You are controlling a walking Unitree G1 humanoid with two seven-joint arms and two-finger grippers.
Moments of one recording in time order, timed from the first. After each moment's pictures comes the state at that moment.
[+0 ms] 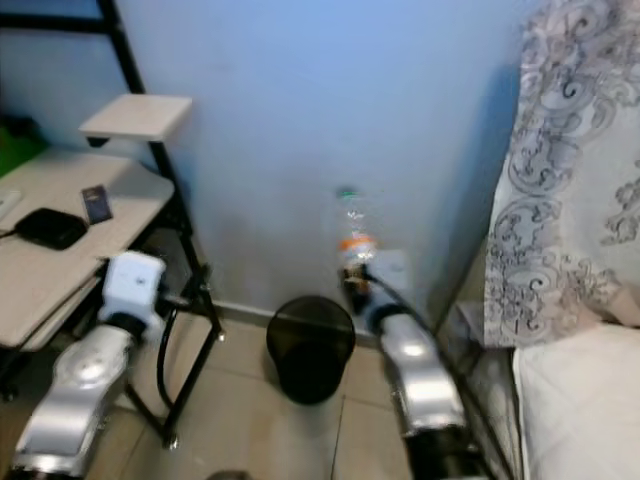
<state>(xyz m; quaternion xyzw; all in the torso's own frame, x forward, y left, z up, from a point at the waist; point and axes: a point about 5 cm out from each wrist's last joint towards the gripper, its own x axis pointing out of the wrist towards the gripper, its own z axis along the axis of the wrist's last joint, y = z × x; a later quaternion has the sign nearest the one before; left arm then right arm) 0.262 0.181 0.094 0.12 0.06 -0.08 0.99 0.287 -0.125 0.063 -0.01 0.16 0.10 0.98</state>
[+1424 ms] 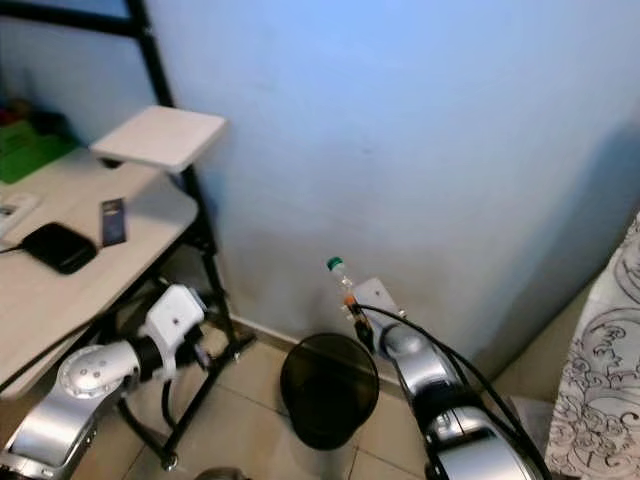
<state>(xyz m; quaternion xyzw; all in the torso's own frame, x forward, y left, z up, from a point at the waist) 0.237 0.152 0.074 0.14 0.15 -0.42 0.89 0.298 -0.152 -0.001 -0.20 0.35 0.15 0.90</state>
